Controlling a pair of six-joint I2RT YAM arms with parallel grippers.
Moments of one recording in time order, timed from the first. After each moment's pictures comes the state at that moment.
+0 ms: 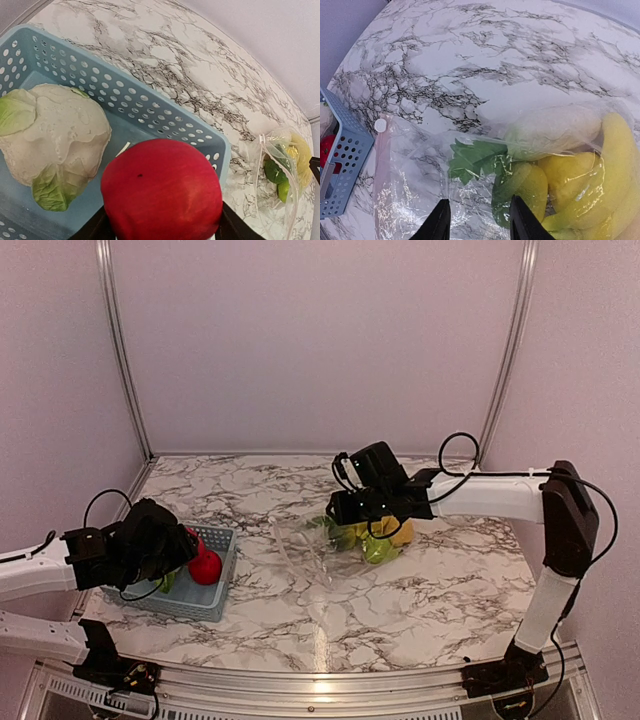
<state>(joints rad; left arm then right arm) -0.85 0.96 0.61 -0.46 -0.50 -1.10 0.79 1.80 1.28 -0.22 0.06 0.39</state>
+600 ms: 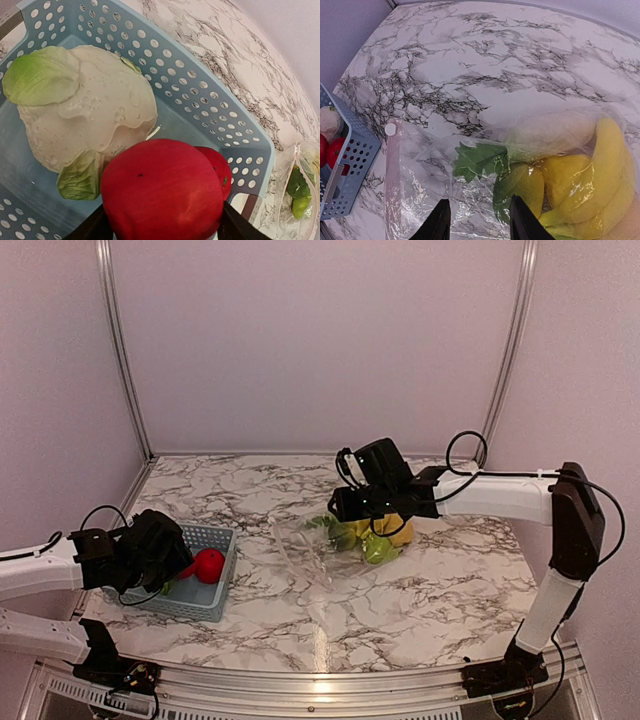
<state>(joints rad) -0.80 0.99 0.58 -0.57 -0.49 -1.30 0.78 1.76 1.28 -0.22 0.06 0.39</state>
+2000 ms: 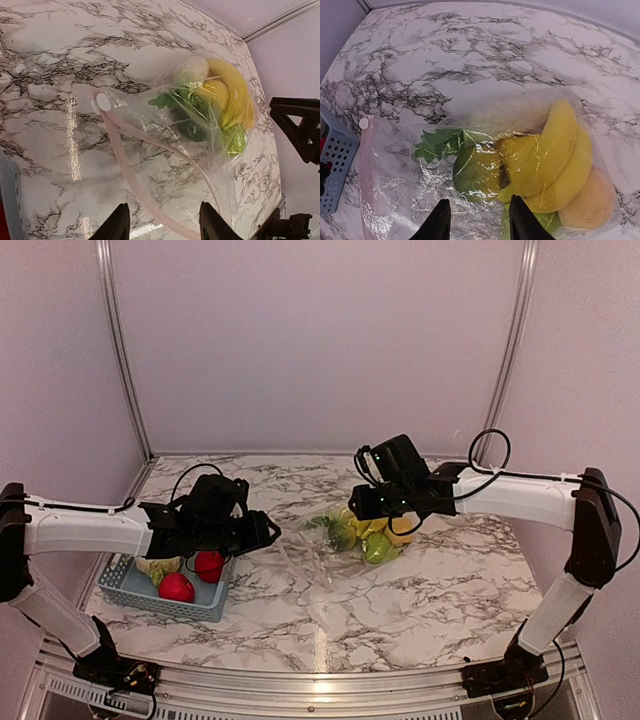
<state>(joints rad) -0.86 1.46 0.86 -0.05 -0.08 -0.88 0.76 1.65 1.23 -0.32 0.14 0.40</state>
